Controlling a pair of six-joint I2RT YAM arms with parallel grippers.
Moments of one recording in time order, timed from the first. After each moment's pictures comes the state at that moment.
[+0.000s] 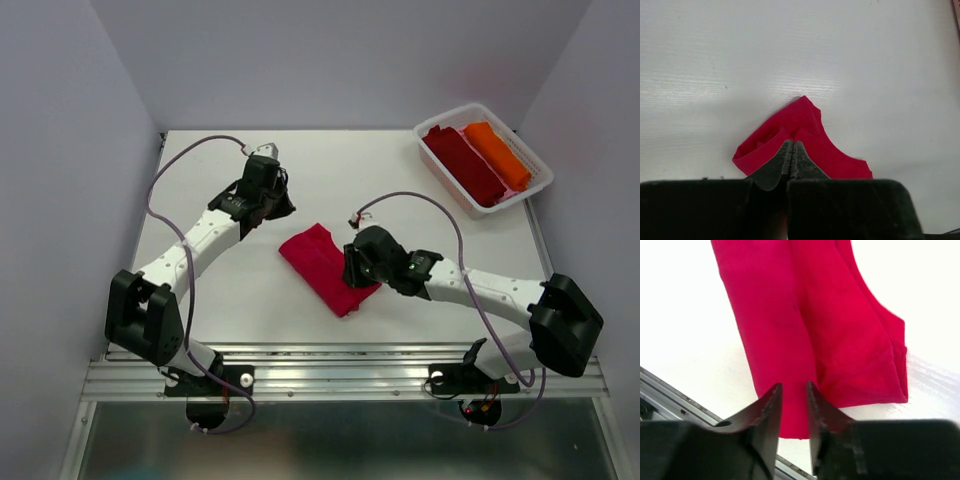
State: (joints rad) left arm -0.46 1.48 1.17 -0.39 -0.07 -0.58; right arm 0.89 1.38 0.85 -0.24 0.13 0.56
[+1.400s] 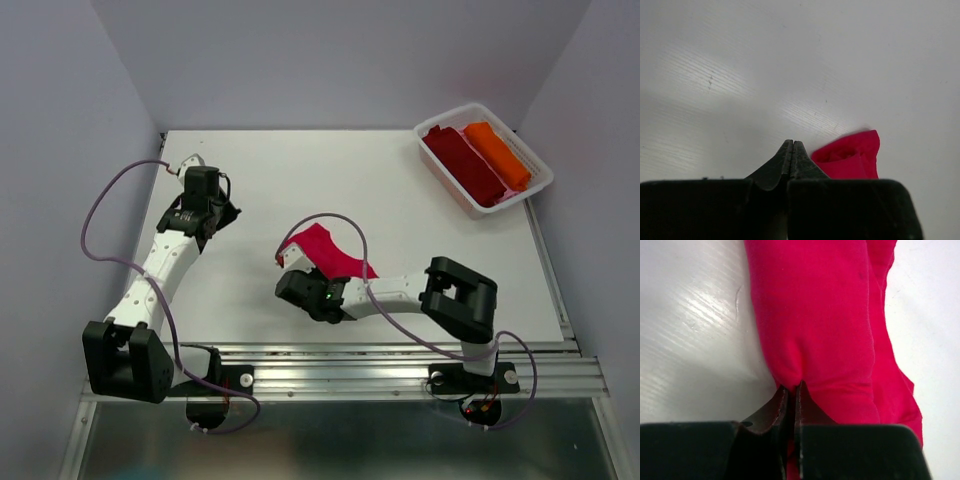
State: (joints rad) left arm -0.17 1.24 1.04 -0.51 -0.17 -0.66; right arm 1.24 1.96 1.21 -0.24 0.79 0.26
